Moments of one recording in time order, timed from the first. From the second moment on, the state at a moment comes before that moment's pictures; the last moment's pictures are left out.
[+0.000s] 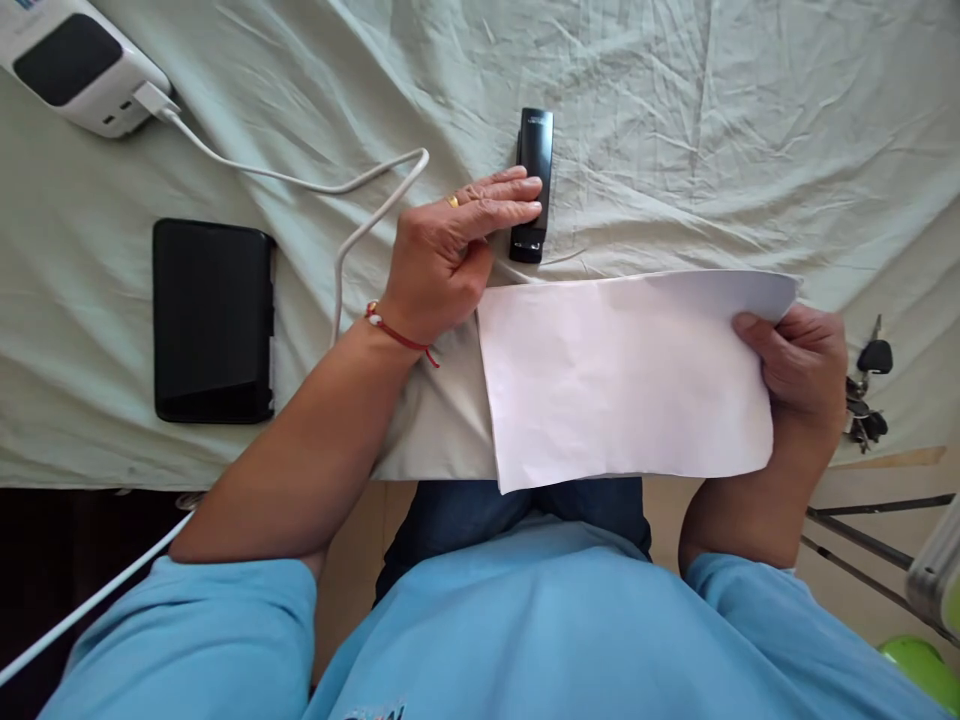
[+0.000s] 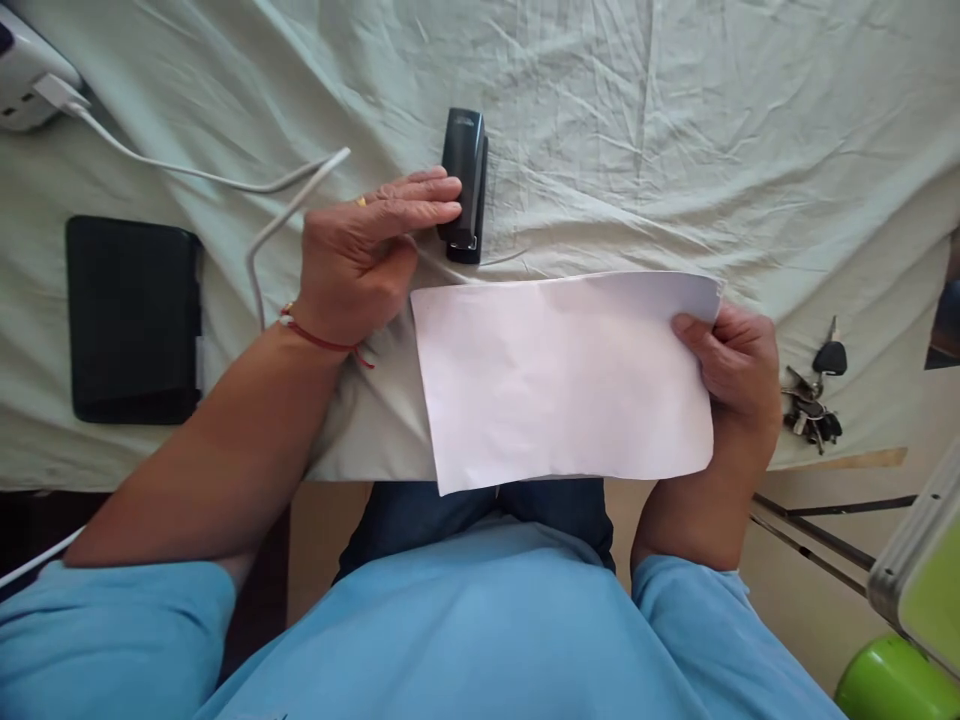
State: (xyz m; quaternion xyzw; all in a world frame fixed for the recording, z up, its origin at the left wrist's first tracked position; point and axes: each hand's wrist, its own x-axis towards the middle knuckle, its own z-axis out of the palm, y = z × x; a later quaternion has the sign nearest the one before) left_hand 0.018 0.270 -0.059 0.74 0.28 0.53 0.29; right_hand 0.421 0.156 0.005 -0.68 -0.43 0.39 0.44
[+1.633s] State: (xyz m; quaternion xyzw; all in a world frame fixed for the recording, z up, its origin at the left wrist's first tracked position) left_hand -0.020 0.251 -0.057 0.66 0.42 0.39 0.49; right_hand 0.416 0.191 -0.030 -0.60 -0.47 0.31 0.56
